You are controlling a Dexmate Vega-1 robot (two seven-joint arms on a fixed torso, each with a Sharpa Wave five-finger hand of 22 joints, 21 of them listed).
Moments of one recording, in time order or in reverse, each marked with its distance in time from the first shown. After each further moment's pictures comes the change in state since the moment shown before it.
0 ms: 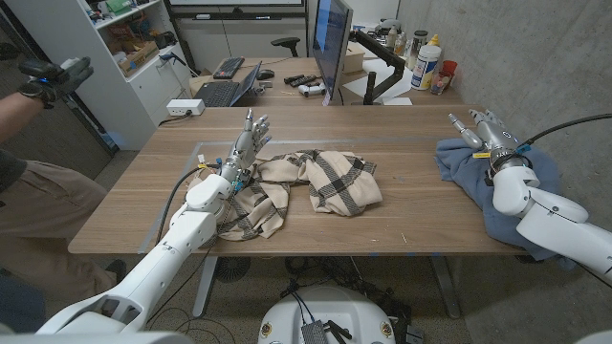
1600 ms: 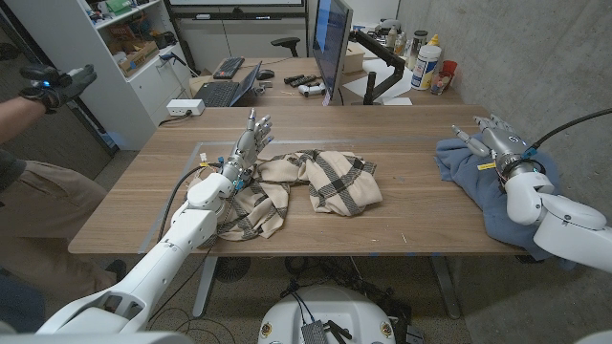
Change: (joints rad) left arm -0.017 -0.007 0.002 0.018 0.013 0.011 -0.023; left_hand 0.000 0.000 0.000 0.000 0.000 0.002 -0.002 -0.004 0.000 0.000 0.000 0.000 0.000 -0.005 0.005 0.000 0.000 0.004 -0.004 0.000 0.000; right arm -0.104 -0.130 0.030 -0.032 -0.051 -0.036 0.021; right_hand -0.004 -0.004 -0.005 -0.004 0.000 0.006 -0.006 0.000 0.000 -0.002 -0.009 0.000 0.000 0.000 -0.007 0.004 0.000 0.000 0.000 0.008 0.000
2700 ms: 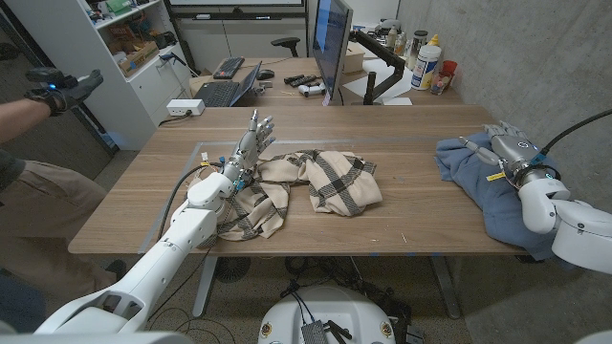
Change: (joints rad) left arm 0.000 0.008 0.005 -0.010 0.008 0.017 -0.008; left_hand 0.000 0.000 0.000 0.000 0.000 0.000 0.000 0.001 0.000 0.000 0.000 0.000 0.000 -0.002 -0.002 0.000 0.000 0.000 0.000 0.000 0.000; right arm -0.117 -0.100 0.059 0.014 -0.046 -0.022 0.017; right_hand -0.009 -0.009 -0.007 0.007 0.000 0.007 -0.007 0.000 0.000 0.000 0.000 0.008 0.000 0.000 -0.011 0.002 0.000 0.004 0.004 0.000 0.000
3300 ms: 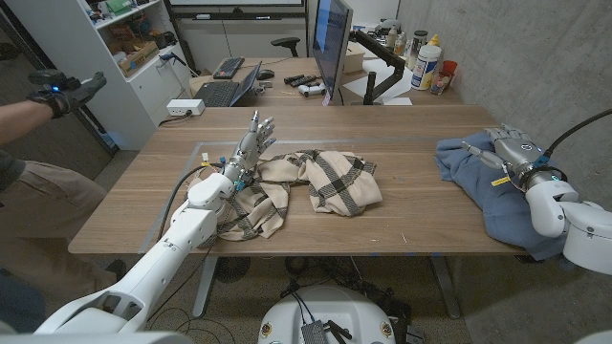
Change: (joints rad) left arm 0.004 0.001 0.002 -0.006 0.003 0.008 0.003; left_hand 0.000 0.000 0.000 0.000 0.000 0.000 0.000 0.000 0.000 0.000 0.000 0.000 0.000 0.000 0.000 0.000 0.000 0.000 0.000 0.000 0.000; right arm -0.075 -0.034 0.054 0.009 -0.026 0.009 0.017; right_hand -0.004 -0.004 -0.008 0.000 0.000 0.005 -0.005 0.000 0.000 0.000 -0.011 0.000 0.000 0.000 0.000 0.001 0.000 0.004 -0.004 0.000 0.000
